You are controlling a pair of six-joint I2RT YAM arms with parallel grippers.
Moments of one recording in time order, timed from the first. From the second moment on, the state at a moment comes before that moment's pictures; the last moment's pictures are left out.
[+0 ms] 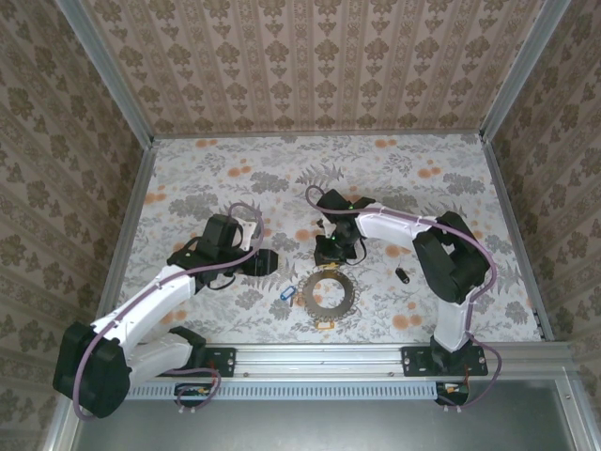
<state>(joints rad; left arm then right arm) -0.53 1.06 0.62 -0.44 0.36 -0.35 0.63 1.89 1.25 -0.73 -0.36 0.55</state>
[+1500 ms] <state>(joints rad) -0.52 1.06 0.60 -0.41 0.37 -0.35 0.65 1.93 1.27 -0.73 -0.37 0.65</state>
